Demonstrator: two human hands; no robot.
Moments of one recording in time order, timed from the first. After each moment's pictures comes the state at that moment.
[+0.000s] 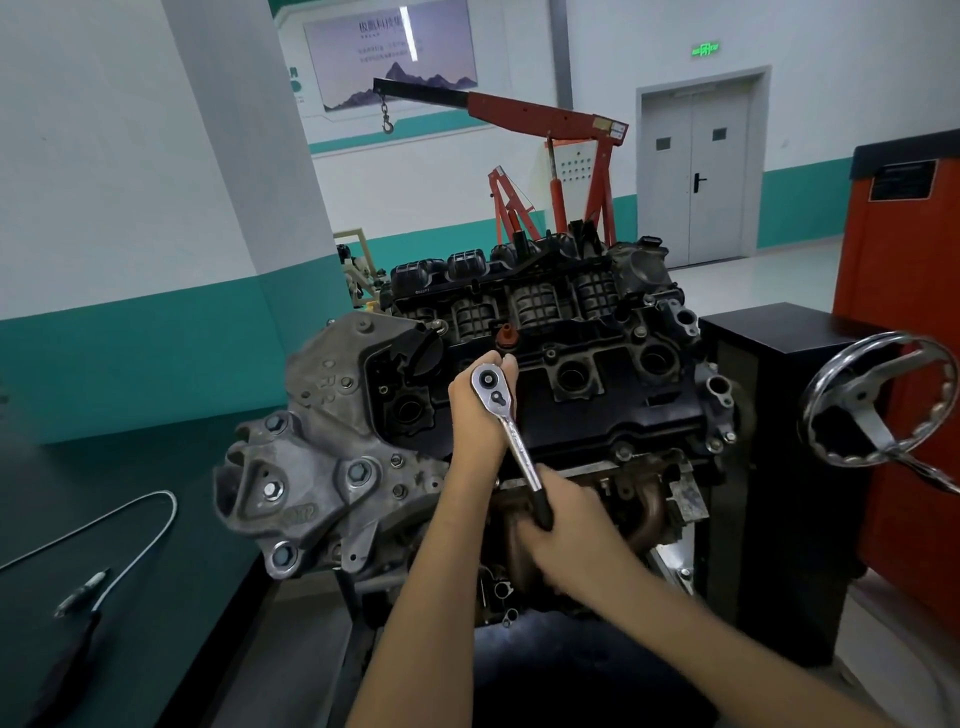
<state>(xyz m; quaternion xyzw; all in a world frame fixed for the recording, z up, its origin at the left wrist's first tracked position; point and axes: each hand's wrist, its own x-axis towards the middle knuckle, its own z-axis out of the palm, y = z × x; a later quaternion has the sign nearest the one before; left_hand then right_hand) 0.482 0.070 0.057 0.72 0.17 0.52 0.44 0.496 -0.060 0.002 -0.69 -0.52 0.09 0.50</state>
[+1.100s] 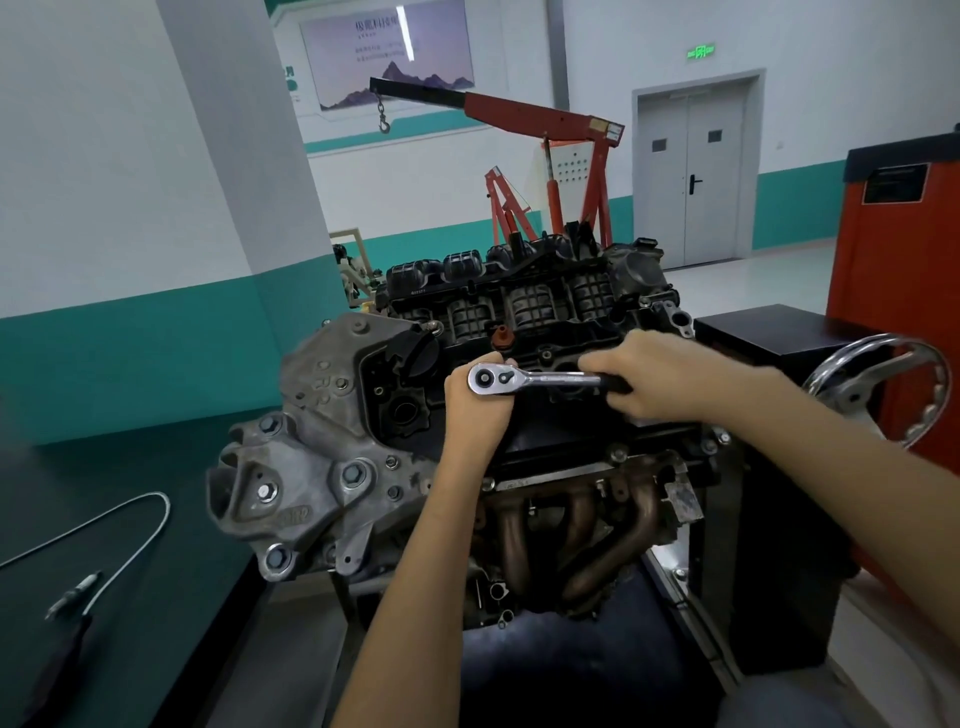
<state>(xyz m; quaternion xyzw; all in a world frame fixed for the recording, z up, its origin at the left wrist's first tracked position) 0.482 0.078 0.062 0.74 0.16 0.51 0.40 0.613 -0.071 0.114 -0.73 -0.66 -0.16 0.08</state>
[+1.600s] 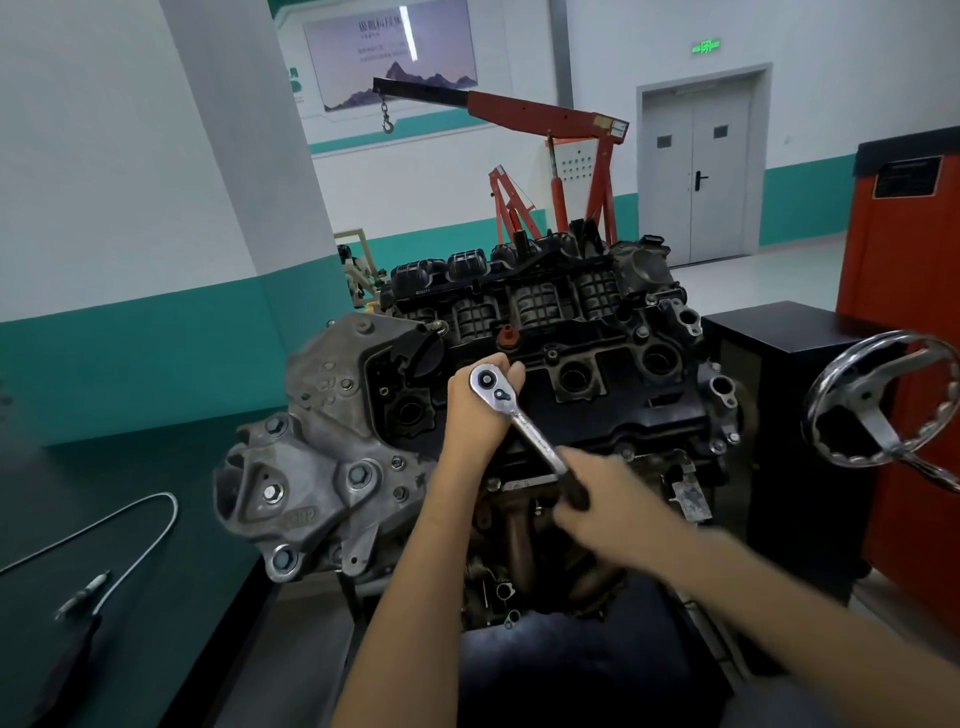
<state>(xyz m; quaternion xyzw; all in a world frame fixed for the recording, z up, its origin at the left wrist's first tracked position) 0.478 0.085 0.061 0.78 0.16 0.48 0.37 0.532 -0.072 0.023 -0.70 -0.59 0.05 0.41</state>
